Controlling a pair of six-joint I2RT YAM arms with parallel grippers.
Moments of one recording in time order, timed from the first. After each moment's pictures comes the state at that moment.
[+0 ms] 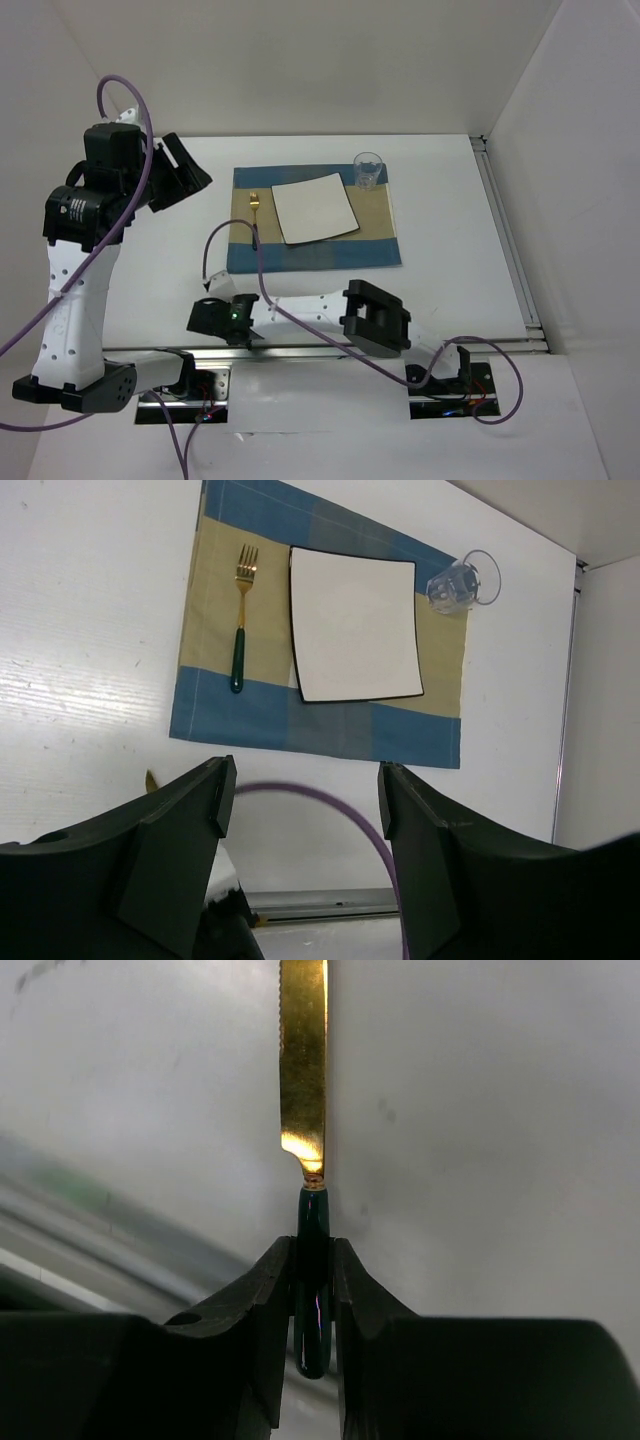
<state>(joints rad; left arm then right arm) -0.15 1.23 1.84 -1.19 -0.01 -0.58 1.40 2.33 1.93 -0.77 0.46 0.80</state>
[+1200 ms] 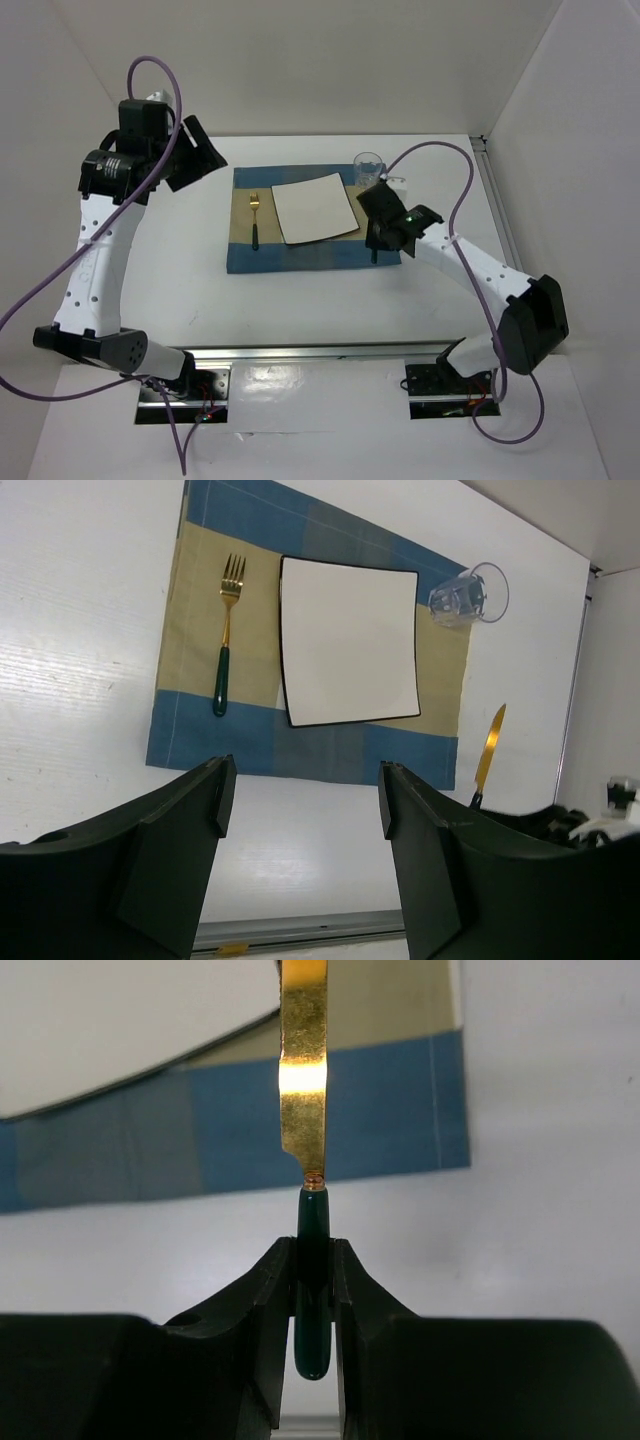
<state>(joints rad) -0.15 1.41 1.90 -1.11 0.01 -0.61 0.66 1.39 1.15 -0.76 0.40 0.67</state>
